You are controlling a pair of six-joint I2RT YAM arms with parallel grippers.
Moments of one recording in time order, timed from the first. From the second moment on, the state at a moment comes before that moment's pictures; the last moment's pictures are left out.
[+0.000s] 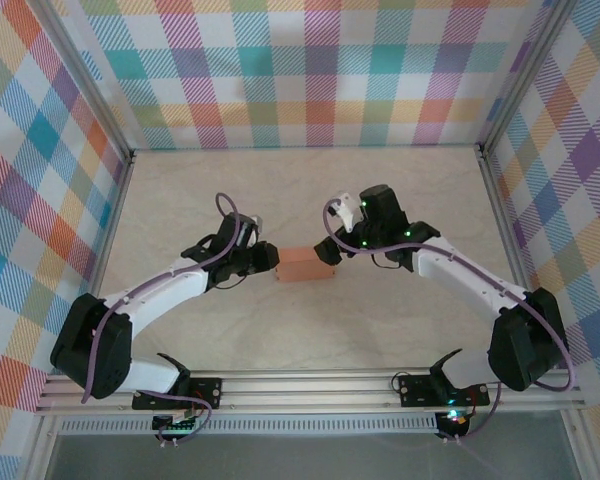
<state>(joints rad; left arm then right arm) -0.53 1.37 0.83 -0.30 0.14 -0.66 0.57 1.40 1.07 -0.40 -0.30 -0.20</state>
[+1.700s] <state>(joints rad) -0.53 1.23 0.89 -0.45 0.08 -0.60 0.52 1.82 1.41 -0.86 -0.44 -0.94</state>
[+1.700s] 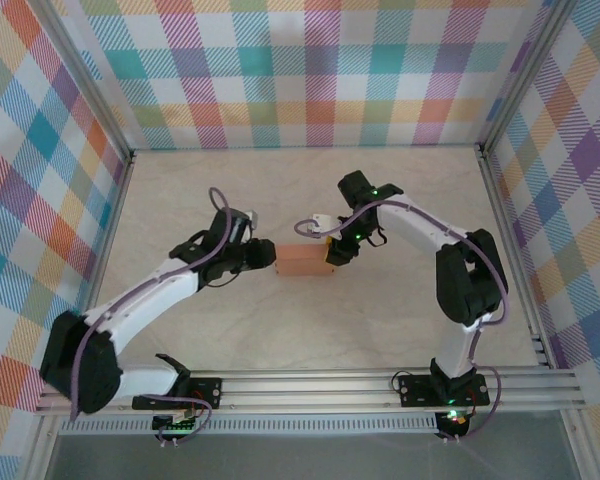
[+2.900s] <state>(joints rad) -0.45 1.00 0.69 -0.43 -0.03 -0.55 0.68 1.62 0.89 0.17 0.01 -0.77</state>
